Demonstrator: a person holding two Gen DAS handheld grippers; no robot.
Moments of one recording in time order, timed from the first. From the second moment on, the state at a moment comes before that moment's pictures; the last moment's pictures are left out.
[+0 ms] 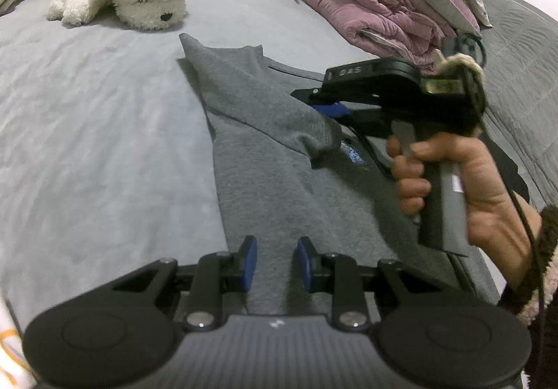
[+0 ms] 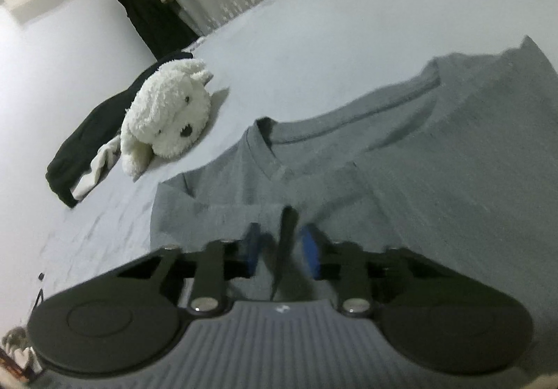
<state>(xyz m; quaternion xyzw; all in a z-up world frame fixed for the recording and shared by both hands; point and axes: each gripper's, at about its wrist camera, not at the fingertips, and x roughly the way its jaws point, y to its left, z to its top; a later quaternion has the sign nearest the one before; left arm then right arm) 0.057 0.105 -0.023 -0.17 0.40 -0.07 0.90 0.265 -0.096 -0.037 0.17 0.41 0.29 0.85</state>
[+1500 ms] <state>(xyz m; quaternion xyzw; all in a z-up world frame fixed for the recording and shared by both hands) 0.056 0.104 -0.025 -0.18 0.40 -0.06 0.90 0.295 0.048 -0.029 -0.03 0.38 0.41 0.83</state>
